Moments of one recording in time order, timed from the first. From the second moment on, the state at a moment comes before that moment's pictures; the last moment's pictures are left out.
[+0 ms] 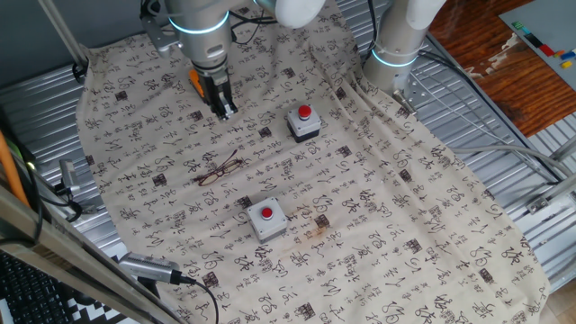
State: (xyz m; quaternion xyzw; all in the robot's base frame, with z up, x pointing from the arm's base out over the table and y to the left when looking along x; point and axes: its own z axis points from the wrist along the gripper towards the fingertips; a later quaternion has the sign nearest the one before) arm 0.499 0.000 0.169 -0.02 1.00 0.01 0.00
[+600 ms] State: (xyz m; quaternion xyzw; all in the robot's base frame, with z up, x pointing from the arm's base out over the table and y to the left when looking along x) arm 0.491 0.000 0.166 -0.07 1.00 0.00 0.00
